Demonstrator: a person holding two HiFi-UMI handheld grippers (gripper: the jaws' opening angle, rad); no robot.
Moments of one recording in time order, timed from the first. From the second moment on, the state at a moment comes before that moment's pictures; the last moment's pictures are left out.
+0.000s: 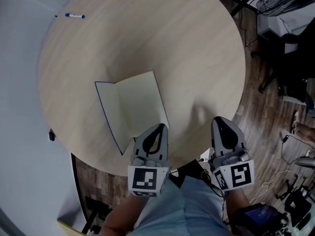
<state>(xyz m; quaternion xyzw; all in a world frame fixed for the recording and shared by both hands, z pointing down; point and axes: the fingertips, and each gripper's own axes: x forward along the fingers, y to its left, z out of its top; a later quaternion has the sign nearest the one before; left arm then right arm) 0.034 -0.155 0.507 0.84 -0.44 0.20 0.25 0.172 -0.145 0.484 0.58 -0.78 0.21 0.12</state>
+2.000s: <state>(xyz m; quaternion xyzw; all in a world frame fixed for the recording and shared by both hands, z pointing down) 0.011 -0.200 0.581 0.80 -0.45 0.30 0.25 0.203 -0.157 0.510 0.60 -0.75 0.26 0.10</state>
